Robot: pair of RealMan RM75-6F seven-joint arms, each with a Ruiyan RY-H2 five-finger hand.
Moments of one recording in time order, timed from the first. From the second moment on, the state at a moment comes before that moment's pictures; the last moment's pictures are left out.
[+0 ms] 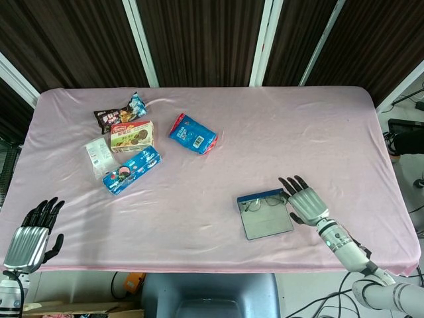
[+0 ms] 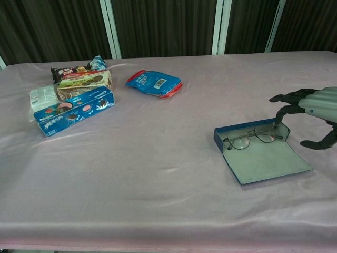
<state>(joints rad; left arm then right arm) -0.12 -1.15 0.00 -1.62 1.52 1.42 0.17 0.56 -1.37 -0.02 -1.32 -1.43 0.98 -0.22</state>
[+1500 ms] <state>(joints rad) -0.13 -1.14 0.00 -1.62 1.51 1.41 0.15 0.69 -1.55 0.11 -1.20 -1.28 0.84 -0.22</state>
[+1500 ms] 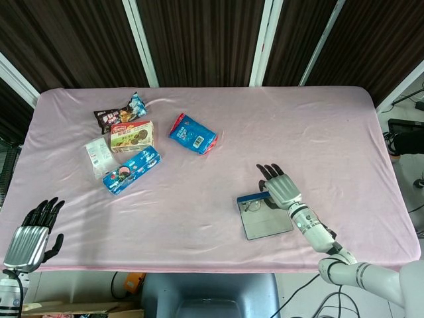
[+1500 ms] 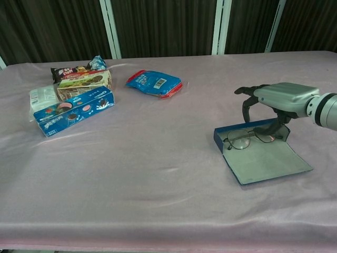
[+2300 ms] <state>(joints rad) -0.13 -1.14 0.00 -1.62 1.52 1.41 0.14 0.70 -1.55 0.11 -1.22 -1.26 0.84 -0.24</state>
